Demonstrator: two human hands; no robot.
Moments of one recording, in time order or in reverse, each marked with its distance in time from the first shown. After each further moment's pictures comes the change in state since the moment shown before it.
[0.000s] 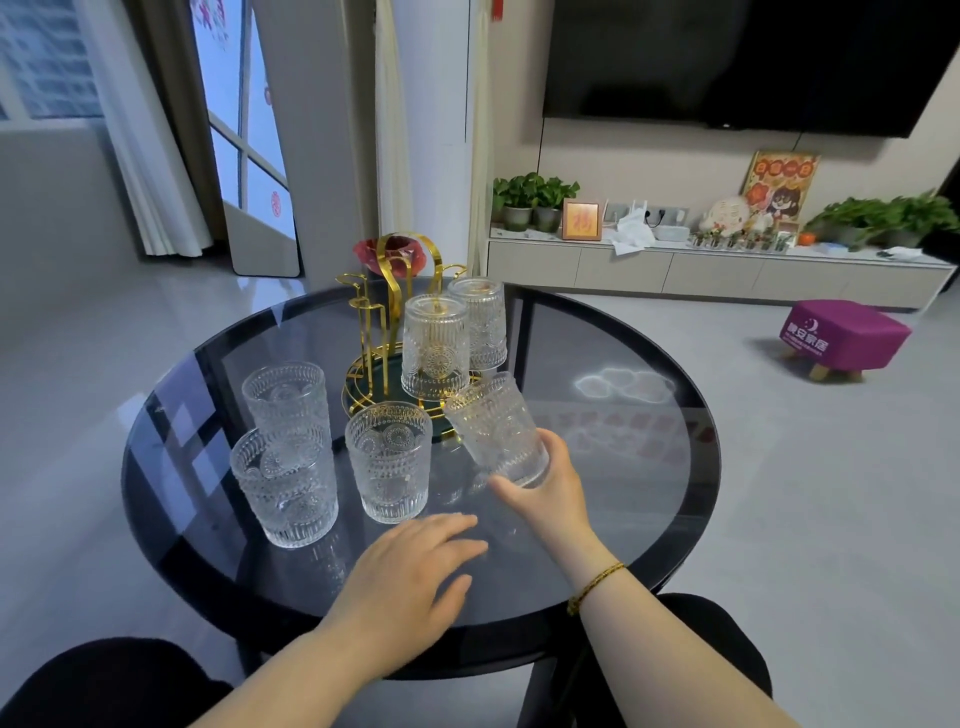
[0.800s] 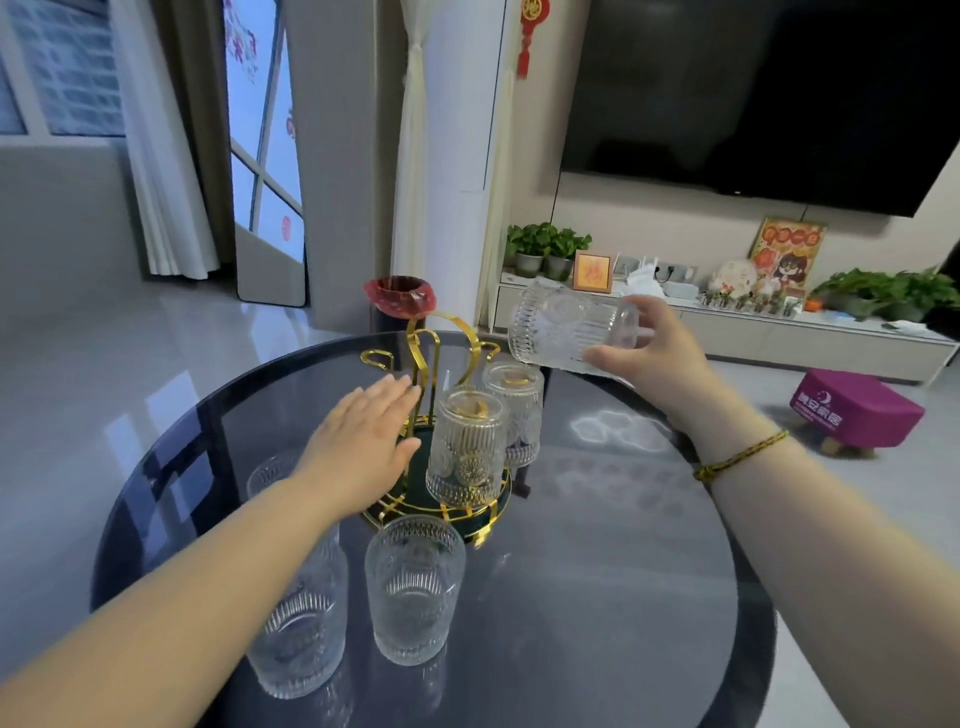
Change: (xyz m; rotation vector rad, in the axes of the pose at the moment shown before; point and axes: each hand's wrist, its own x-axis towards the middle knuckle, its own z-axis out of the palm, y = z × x) left_hand 0.133 -0.132 -0.073 0.126 -0.034 -0.317; right_hand 0.147 -0.161 -0.063 -0.237 0.077 -0.204
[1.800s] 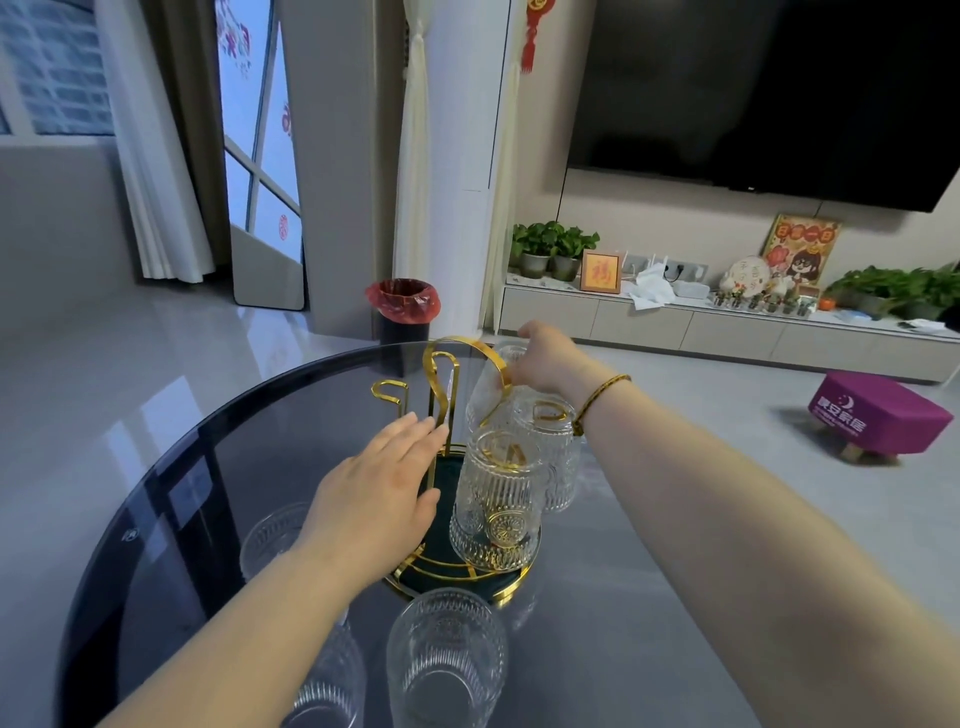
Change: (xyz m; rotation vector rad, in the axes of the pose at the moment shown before) left_hand 0.013 -0.011 0.003 -0.067 0.025 -0.010; right_hand 0.088 -0.013 0.126 -0.405 -0.358 0.145
